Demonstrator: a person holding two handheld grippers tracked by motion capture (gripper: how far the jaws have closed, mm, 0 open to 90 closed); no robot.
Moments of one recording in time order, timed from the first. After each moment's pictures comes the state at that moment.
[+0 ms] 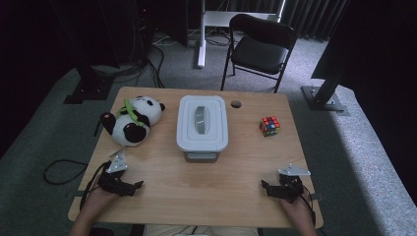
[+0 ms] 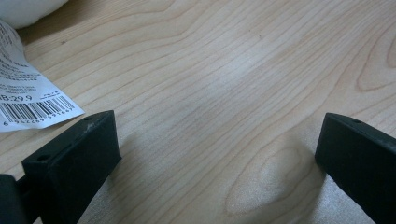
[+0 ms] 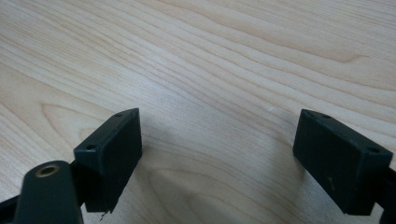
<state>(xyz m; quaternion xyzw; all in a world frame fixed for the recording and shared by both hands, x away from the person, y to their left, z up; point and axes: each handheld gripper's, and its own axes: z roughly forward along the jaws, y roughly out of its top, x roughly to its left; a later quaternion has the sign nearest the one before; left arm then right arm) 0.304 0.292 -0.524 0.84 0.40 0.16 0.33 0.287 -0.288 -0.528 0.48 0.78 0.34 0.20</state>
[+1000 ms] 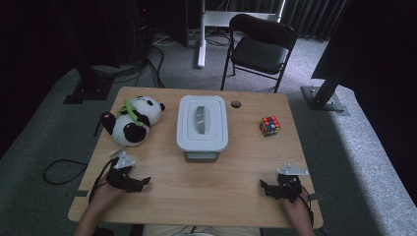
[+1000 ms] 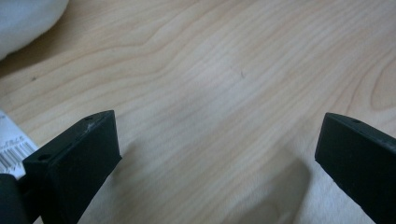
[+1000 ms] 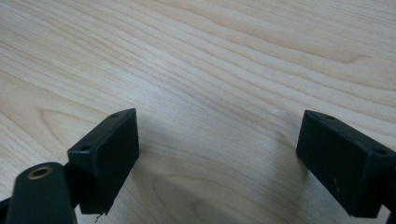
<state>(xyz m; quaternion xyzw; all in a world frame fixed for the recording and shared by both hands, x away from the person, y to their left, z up) 0.319 0.268 -0.520 0.84 0.40 0.16 0.34 0.288 -0.281 -0.528 0.49 0.78 0.33 0.21</state>
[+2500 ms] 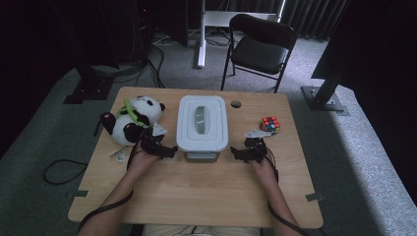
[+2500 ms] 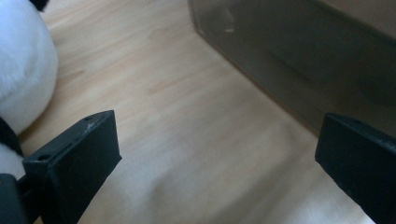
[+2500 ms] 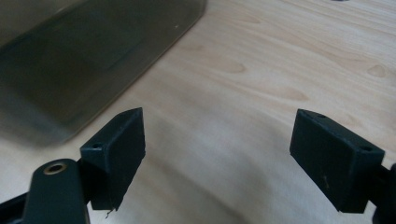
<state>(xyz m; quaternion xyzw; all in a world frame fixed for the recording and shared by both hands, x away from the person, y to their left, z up) 0.423 0.180 -0.501 0.82 0.40 0.21 0.36 0.410 -0.192 -0.509 0.44 0.79 0.37 0.20</state>
